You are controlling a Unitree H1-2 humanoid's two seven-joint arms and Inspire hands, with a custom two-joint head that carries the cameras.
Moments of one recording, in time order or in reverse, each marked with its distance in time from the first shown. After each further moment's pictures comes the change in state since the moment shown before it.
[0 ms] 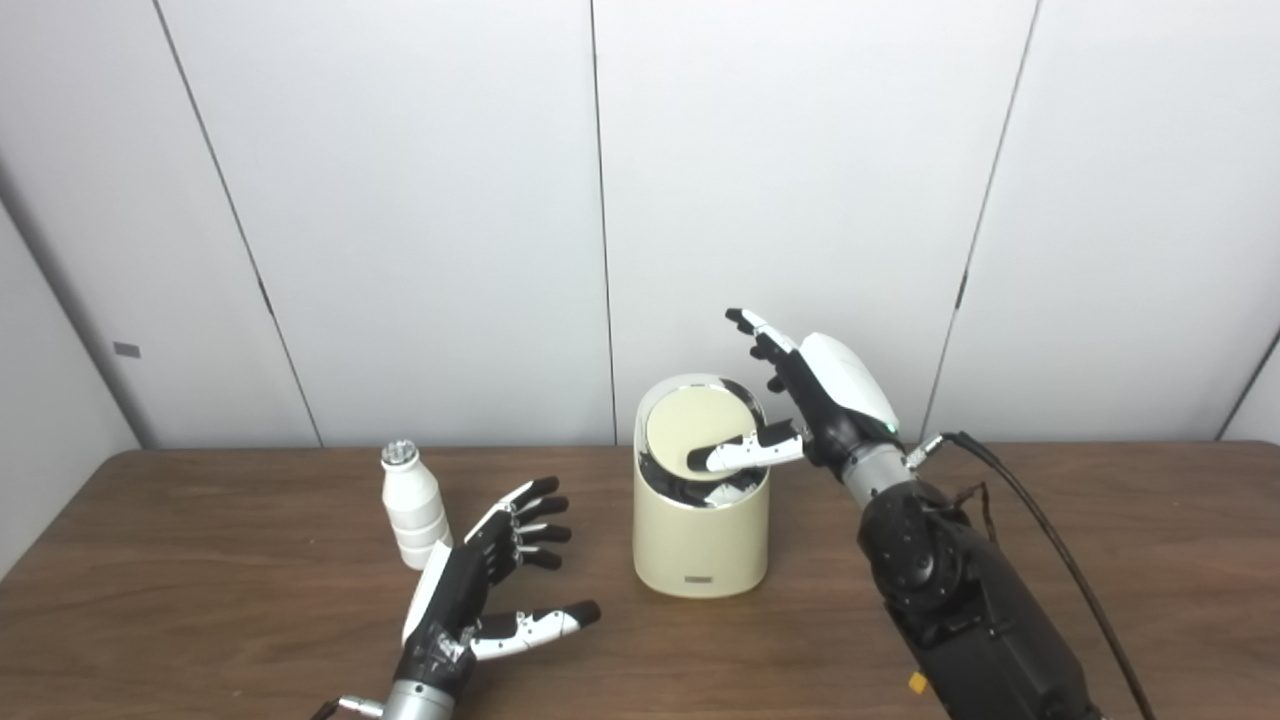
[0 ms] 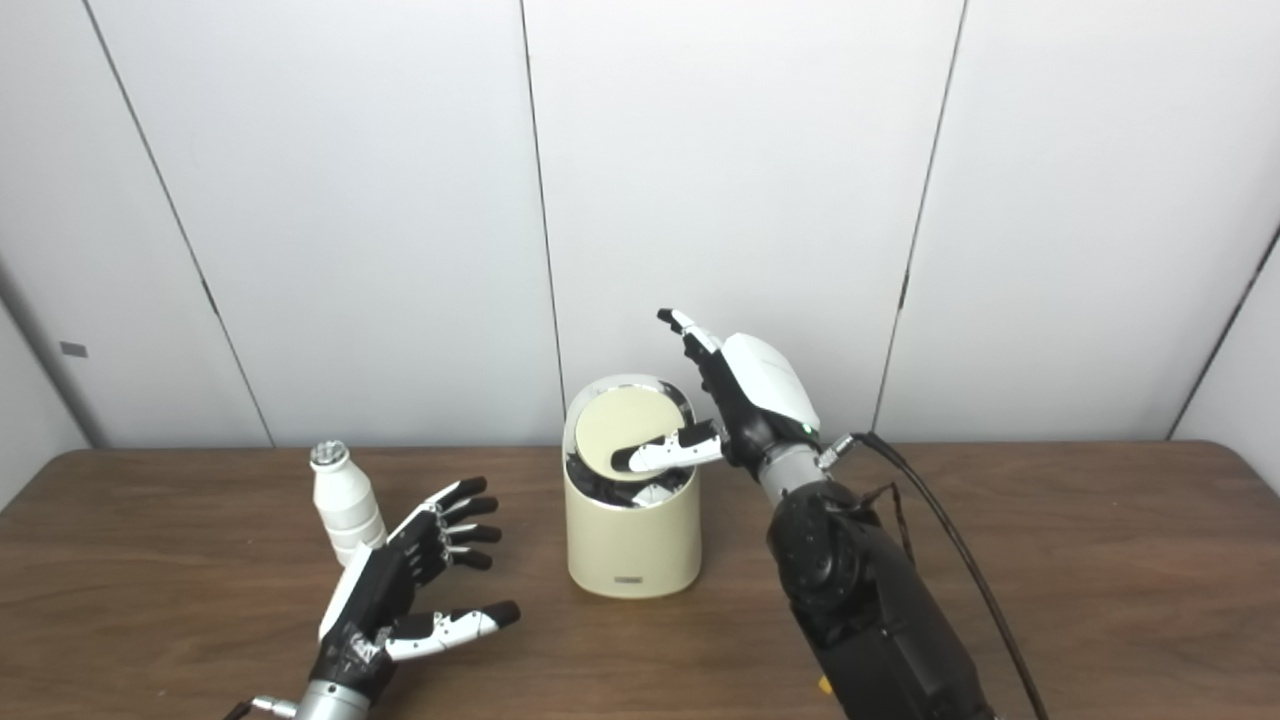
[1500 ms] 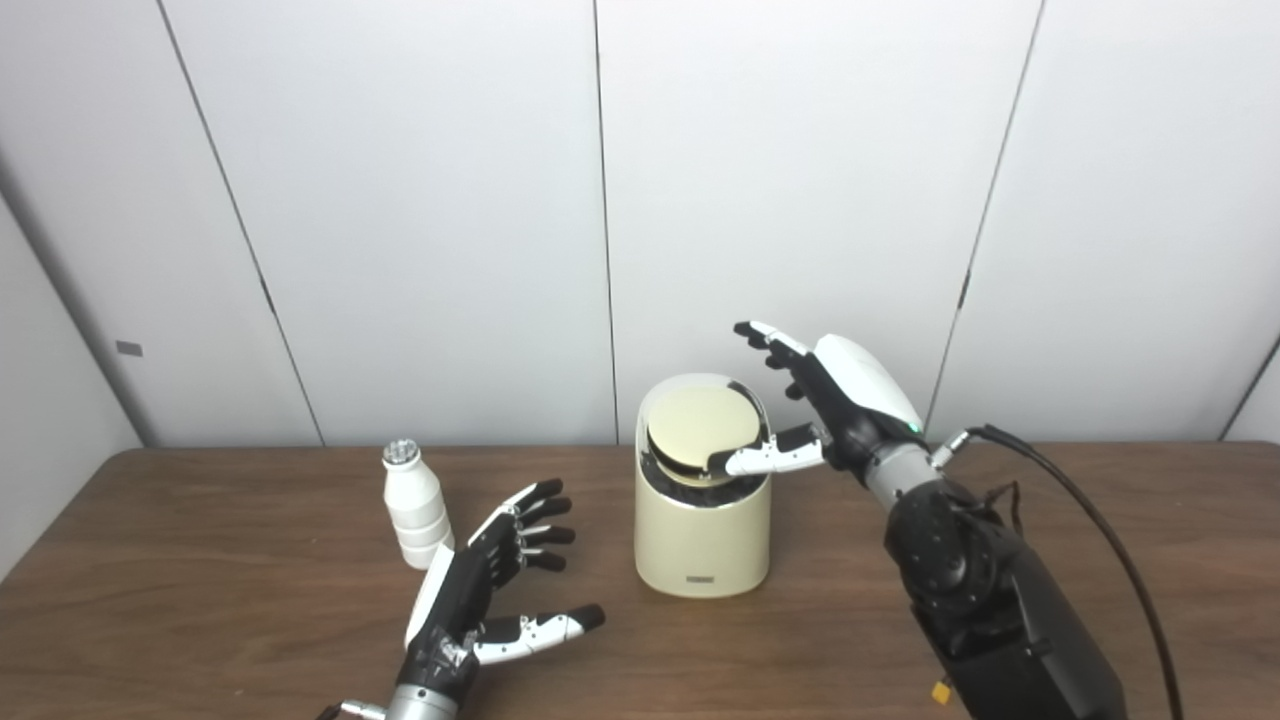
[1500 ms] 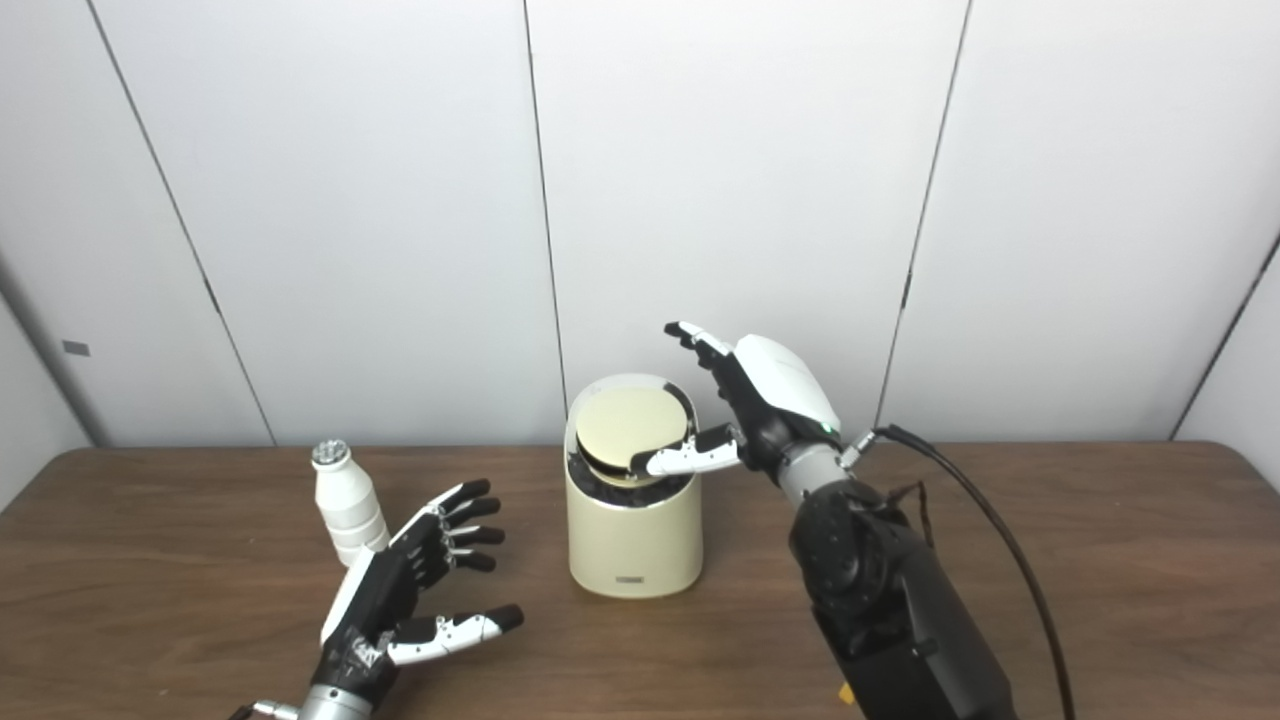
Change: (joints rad) left arm 0.016 -0.004 -0.007 -0.036 -0.002 0.022 -0.002; right arm 0.084 -0.005 -0.088 -0.213 0.026 0.119 0.120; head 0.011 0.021
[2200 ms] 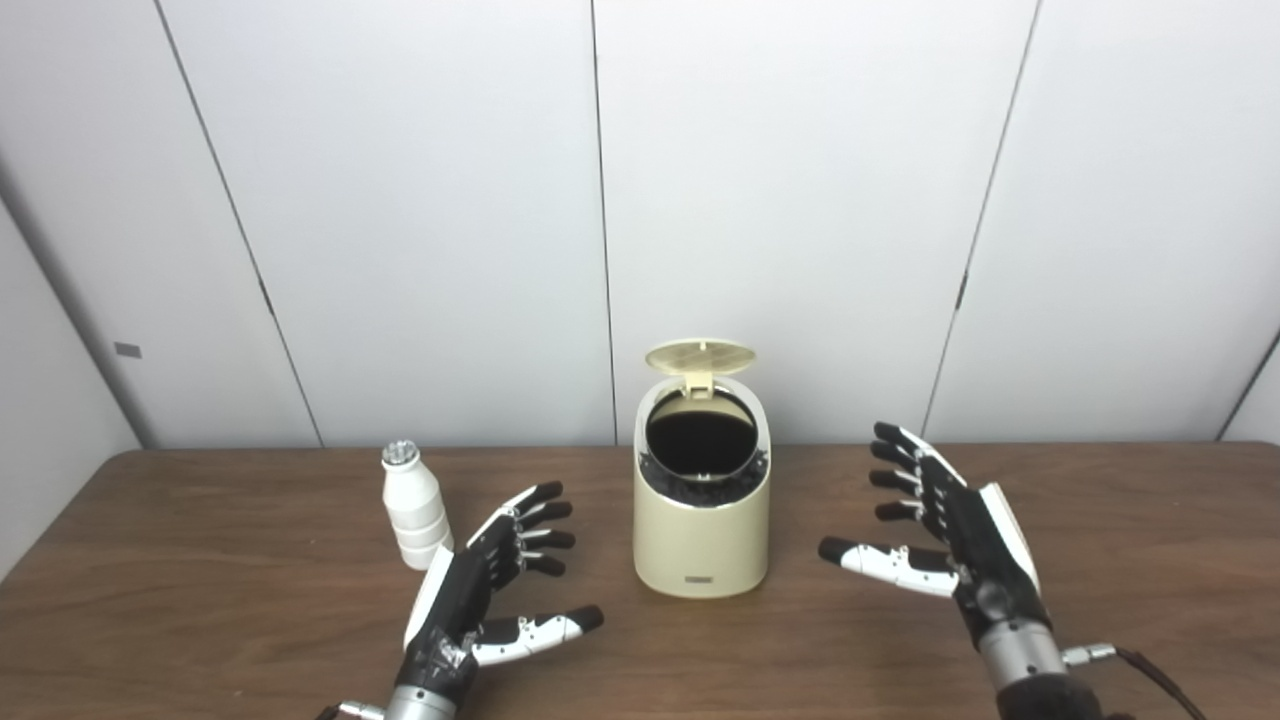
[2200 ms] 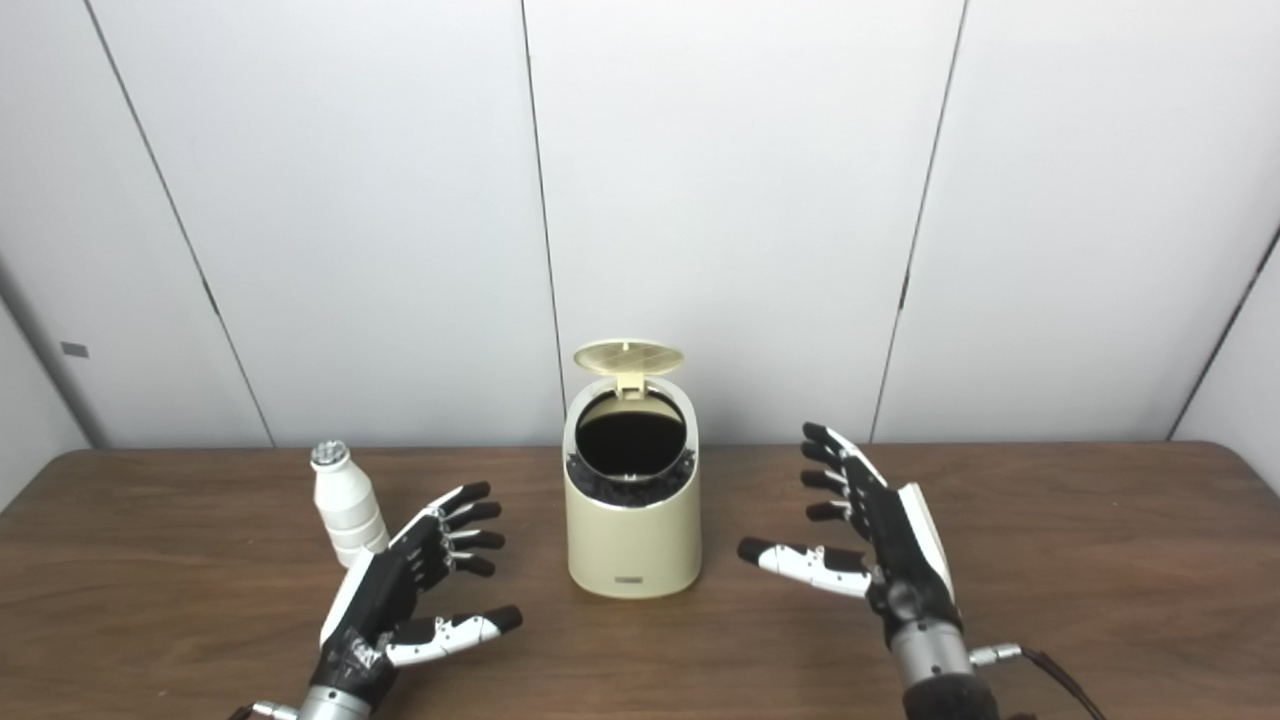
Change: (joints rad) left arm 0.000 0.004 0.002 0.006 -0.001 -0.002 -0.003; right arm 0.369 0.087 -0.230 -0.009 0.377 -0.255 -0.190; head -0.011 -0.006
